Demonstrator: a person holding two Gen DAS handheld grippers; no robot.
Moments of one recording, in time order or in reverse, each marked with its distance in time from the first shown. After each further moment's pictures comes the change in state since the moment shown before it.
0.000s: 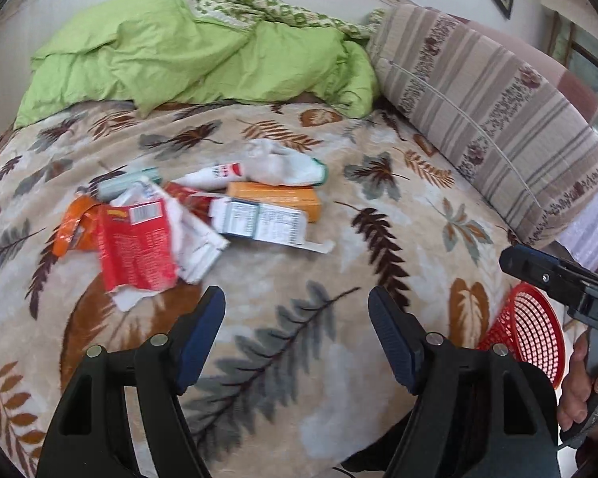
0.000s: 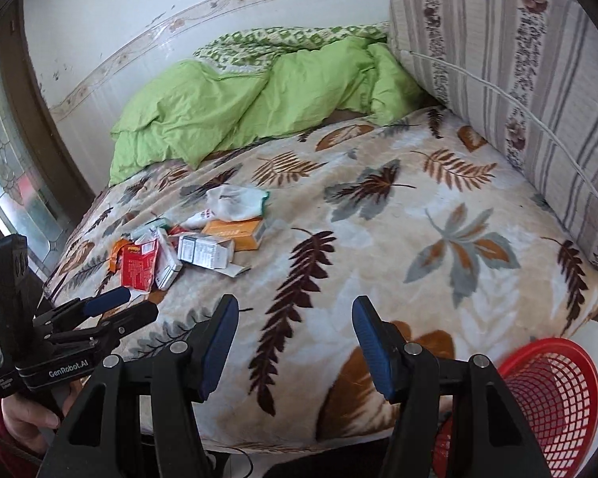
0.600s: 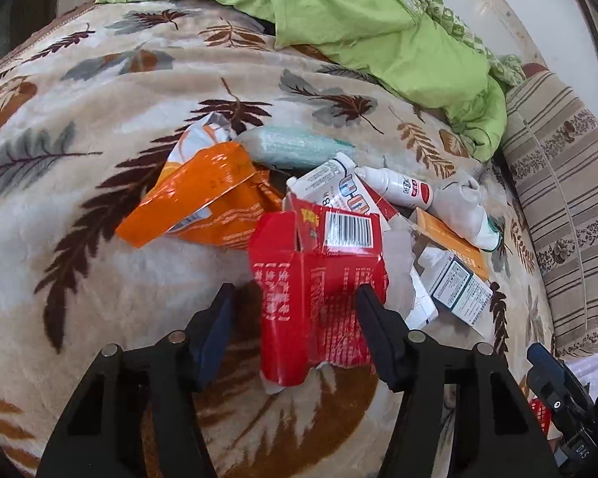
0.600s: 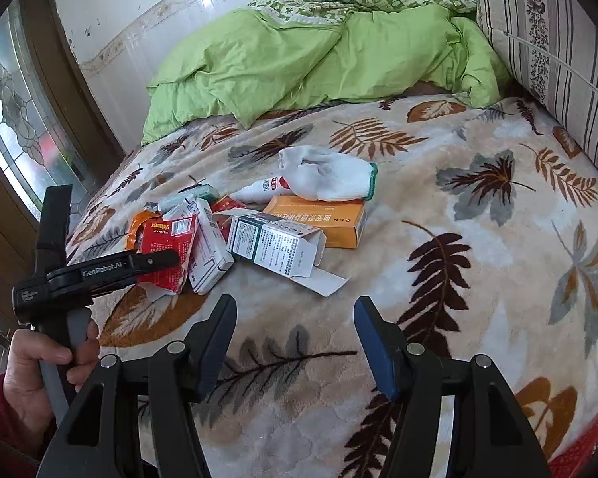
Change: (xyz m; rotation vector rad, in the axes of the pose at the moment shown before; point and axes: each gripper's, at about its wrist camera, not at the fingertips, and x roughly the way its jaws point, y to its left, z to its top) left arm 0.070 0.146 0.022 -0.376 0.103 0.087; right arm 0.106 0.066 0.012 -0.091 0.089 0.125
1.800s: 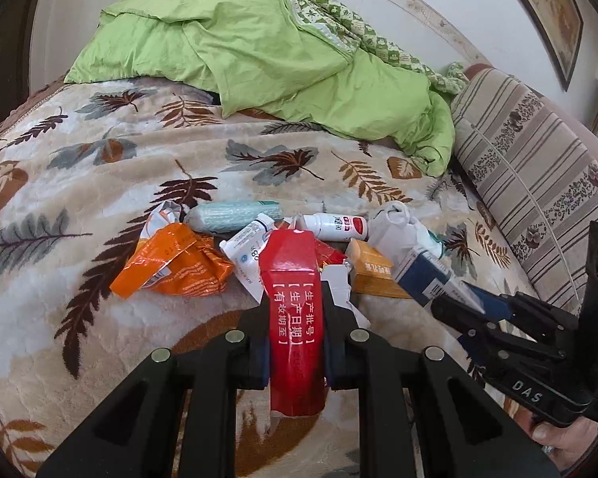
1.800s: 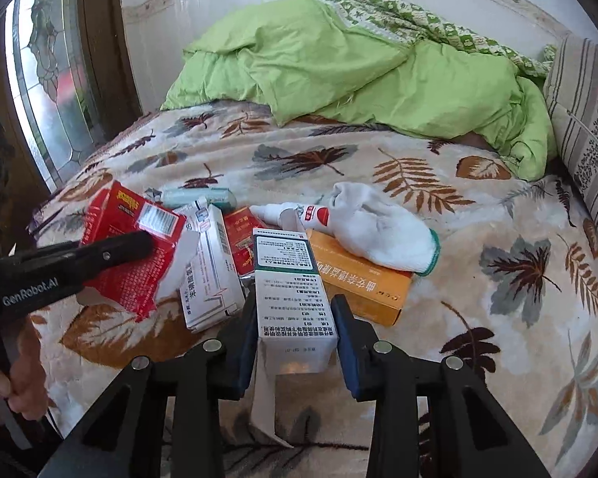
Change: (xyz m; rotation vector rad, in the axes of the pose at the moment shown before) left arm -0.044 -0.036 -0.004 0.168 -0.187 -0.068; right arm 0.045 0.038 0.036 -0.250 -0.018 -0.034
